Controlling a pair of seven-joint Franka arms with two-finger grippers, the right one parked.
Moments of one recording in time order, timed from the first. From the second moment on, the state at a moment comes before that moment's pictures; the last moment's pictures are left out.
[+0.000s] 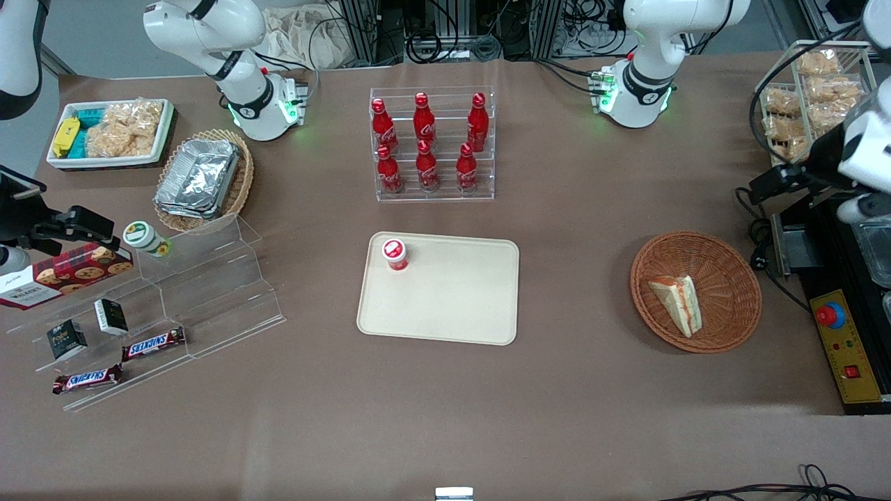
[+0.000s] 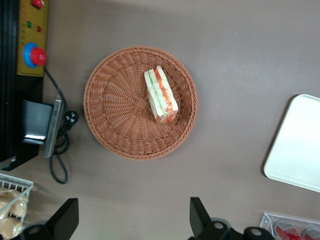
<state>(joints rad) 0.01 -0.06 -0.01 -1.80 0.00 1.72 -0.21</state>
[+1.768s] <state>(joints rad) -0.02 0.28 -0.02 -1.99 0.00 2.34 -0.33</state>
